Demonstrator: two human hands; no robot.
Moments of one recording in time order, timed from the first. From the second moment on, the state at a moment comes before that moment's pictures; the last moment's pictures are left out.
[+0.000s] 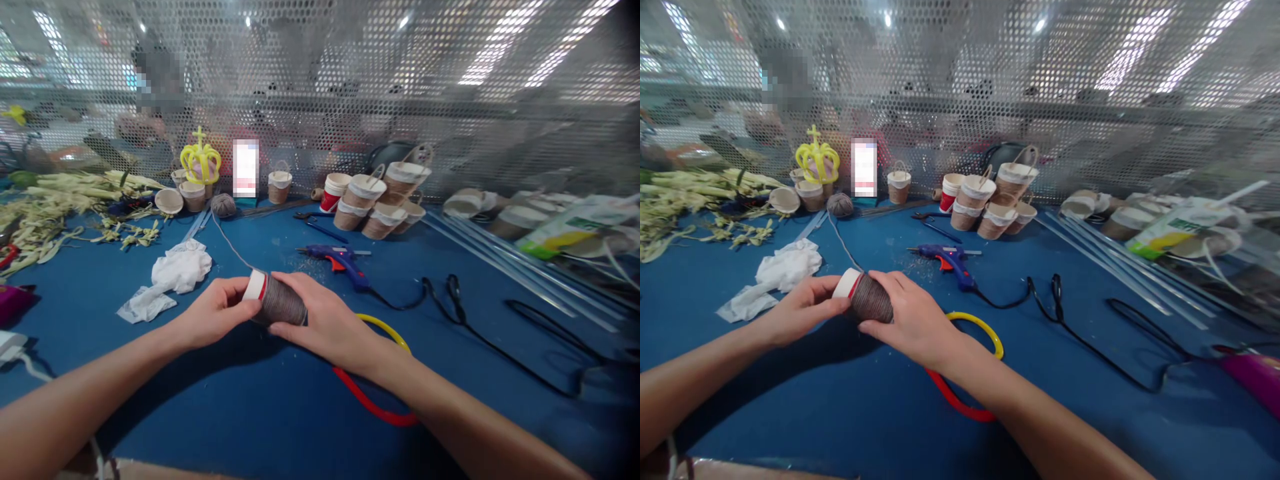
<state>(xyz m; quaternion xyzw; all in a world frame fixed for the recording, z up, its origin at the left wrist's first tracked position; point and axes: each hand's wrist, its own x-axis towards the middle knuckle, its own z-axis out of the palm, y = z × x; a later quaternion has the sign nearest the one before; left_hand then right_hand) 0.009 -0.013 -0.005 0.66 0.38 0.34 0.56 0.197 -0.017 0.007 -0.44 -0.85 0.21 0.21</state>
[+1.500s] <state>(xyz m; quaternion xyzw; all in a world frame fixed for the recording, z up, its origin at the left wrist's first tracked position) 0.009 -0.021 -0.007 0.75 0.36 0.22 0.52 0.191 -0.015 0.022 -0.32 -0.85 0.32 0.28</state>
